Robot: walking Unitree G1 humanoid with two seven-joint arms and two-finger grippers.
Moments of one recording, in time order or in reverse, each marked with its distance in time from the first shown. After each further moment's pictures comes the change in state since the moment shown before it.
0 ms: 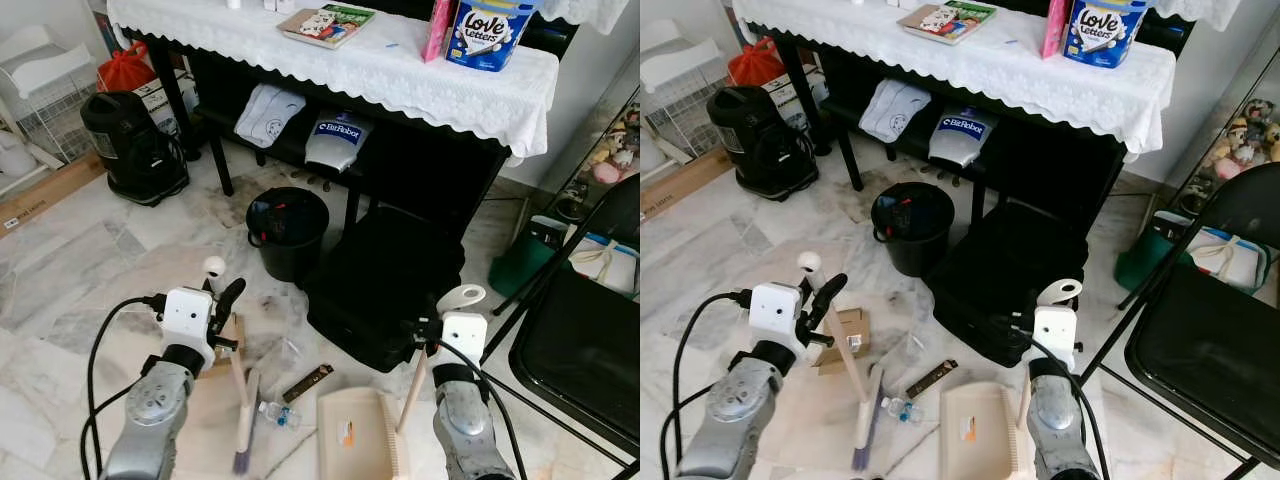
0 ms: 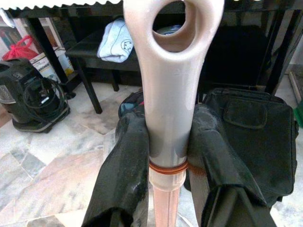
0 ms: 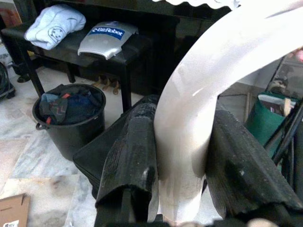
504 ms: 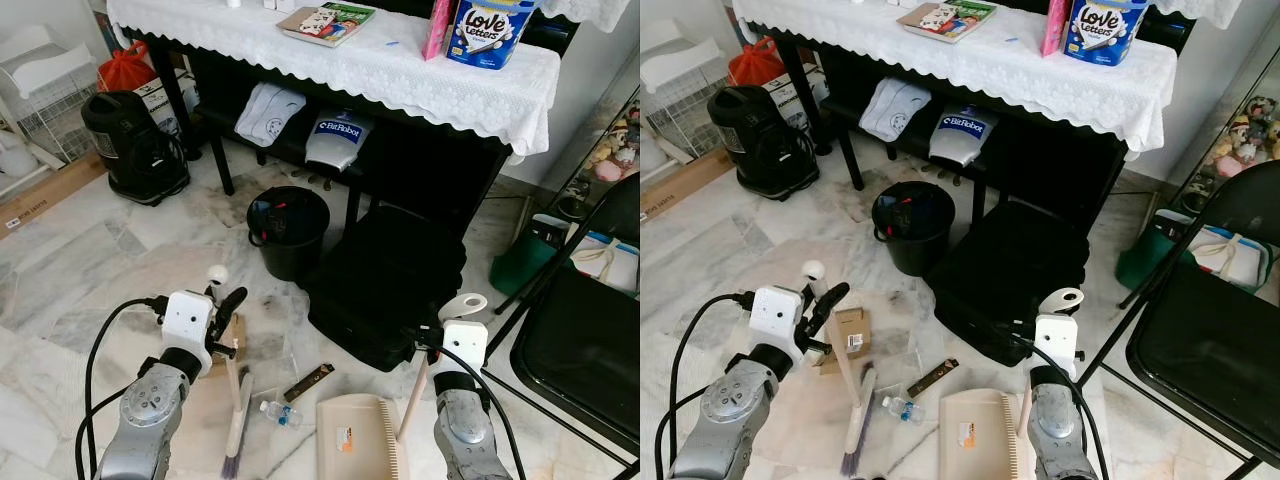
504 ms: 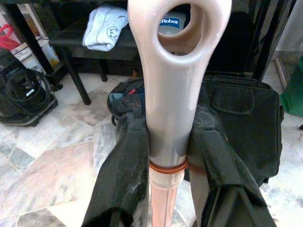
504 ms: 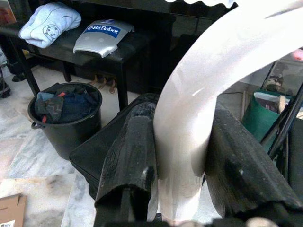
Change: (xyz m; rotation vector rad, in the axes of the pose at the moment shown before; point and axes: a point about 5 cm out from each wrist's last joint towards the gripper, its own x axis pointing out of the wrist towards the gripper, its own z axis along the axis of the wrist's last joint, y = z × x) left arm -0.002 -0.005 -0.006 -0.008 0.047 -0.060; right arm -0.002 -0.002 -0.003 -0.006 0.002 -0.014
